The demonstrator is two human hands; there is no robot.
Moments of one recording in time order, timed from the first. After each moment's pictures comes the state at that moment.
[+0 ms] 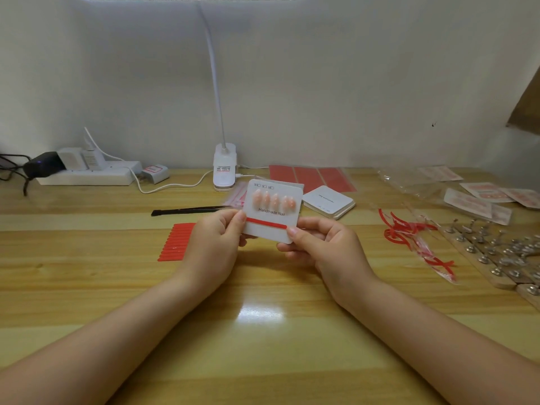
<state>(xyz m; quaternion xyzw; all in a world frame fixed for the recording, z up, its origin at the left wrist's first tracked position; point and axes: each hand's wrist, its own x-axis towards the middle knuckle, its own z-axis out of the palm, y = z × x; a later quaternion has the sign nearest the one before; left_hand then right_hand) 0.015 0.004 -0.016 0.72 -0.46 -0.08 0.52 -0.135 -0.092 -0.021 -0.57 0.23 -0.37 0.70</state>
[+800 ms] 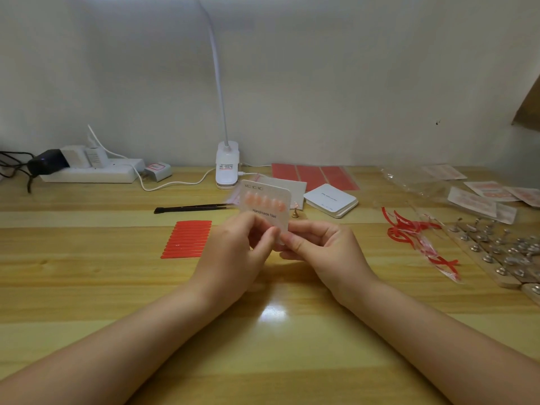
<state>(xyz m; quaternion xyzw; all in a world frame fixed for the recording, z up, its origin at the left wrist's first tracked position) -0.005 0.006 -0.020 0.68 -0.57 0.06 0.46 -0.135 -0.088 -0.023 -0.64 0.17 -0.35 0.66</state>
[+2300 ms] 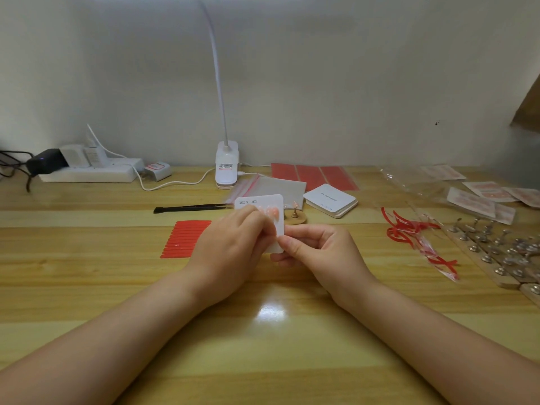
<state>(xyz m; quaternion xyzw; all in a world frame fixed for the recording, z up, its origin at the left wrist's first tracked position) 0.013 0.007 -0.014 0.61 -0.69 0.17 0.34 -0.135 -0.085 -0.024 -0.65 0.18 -0.34 0.65</state>
